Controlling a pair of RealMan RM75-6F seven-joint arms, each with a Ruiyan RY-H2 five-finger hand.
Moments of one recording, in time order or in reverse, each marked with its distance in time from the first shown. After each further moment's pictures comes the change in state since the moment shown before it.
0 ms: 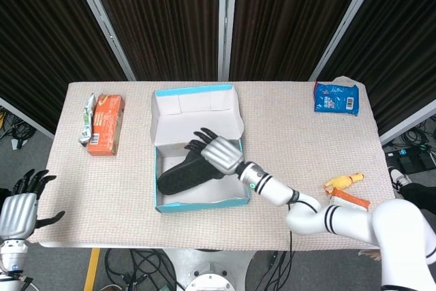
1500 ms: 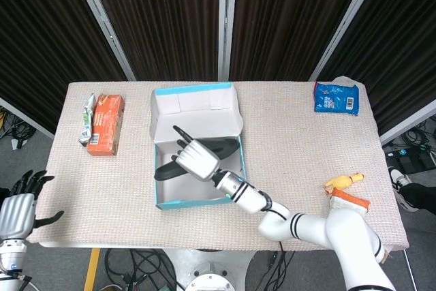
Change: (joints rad) left arm 0.002 -0.032 -0.010 0.075 -0.002 -0.014 -0.072; right arm 0.019 -0.263 0.001 0.253 -0.133 0.319 -0.150
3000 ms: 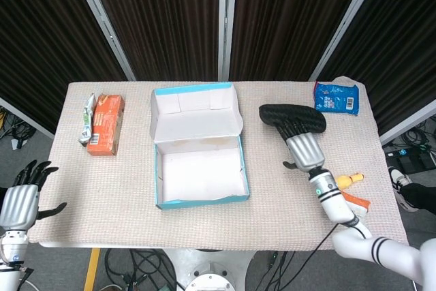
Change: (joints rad) left arm -0.044 0.024 -0.022 -0.026 0.021 -0.003 0.021; right arm -0.472 0.416 -0.058 -0.262 0.206 0.044 0.067
